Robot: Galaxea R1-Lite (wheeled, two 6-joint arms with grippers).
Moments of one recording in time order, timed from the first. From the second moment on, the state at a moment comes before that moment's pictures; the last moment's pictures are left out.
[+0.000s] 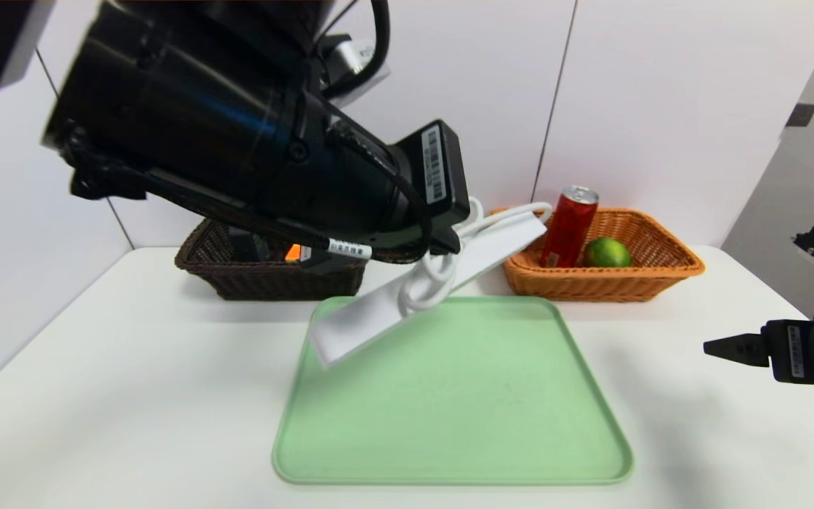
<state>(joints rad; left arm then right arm) -0.90 1.74 -1.97 0.77 -0.01 -0.72 0.00 1.33 -0.82 0.27 -0.03 0.07</state>
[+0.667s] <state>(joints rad) -0.67 1.64 -1.94 0.73 -0.01 -0.22 0.00 1.34 -0.84 0.27 -0.03 0.07</state>
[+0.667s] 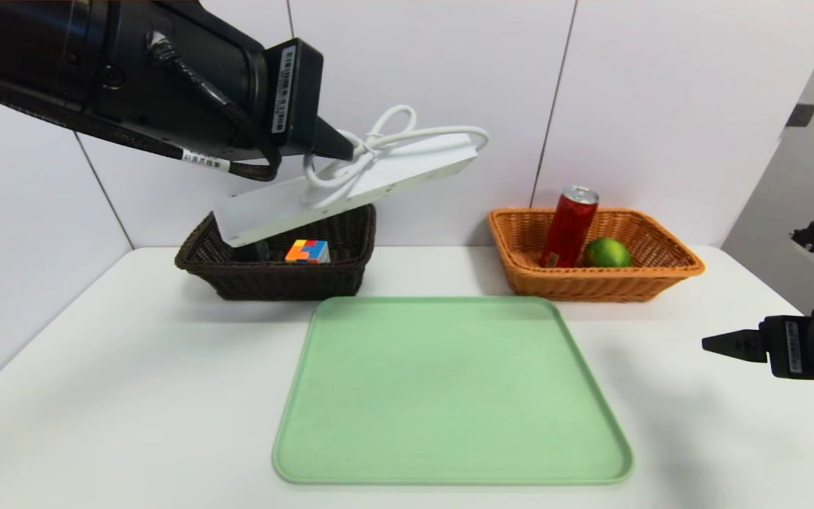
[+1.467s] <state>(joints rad) -0.22 1.66 -1.81 0.59 -0.17 0.36 0.00 1.34 -0.88 0.27 -0.09 0.02</state>
